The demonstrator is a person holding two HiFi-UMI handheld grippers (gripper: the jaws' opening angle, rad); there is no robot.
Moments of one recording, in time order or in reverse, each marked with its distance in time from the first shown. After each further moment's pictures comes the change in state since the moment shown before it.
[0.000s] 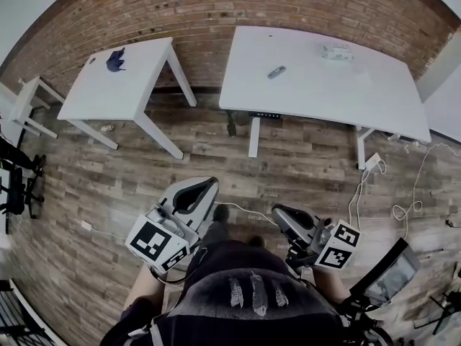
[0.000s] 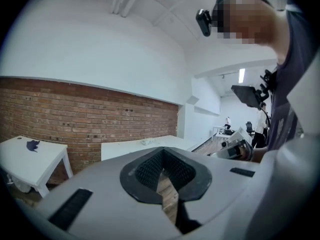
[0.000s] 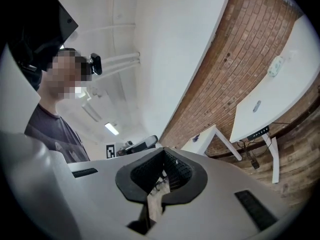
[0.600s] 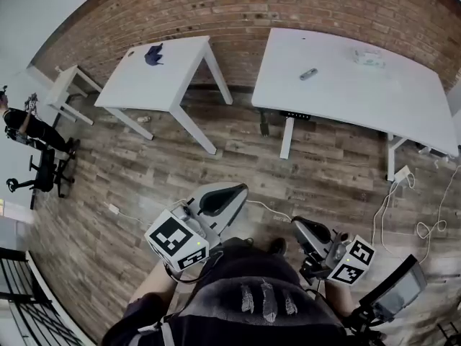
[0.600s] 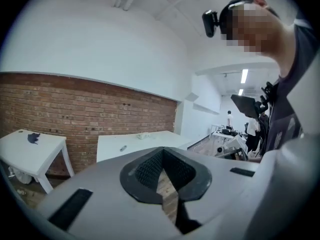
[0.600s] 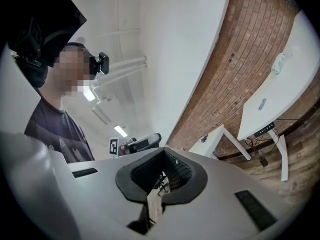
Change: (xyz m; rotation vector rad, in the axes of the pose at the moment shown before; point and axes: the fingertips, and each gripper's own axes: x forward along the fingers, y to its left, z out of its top) left arm -0.008 -0.051 0.005 -0.047 0.073 -0.006; right arm -0.033 0.028 -0.012 0.009 -0.029 0.099
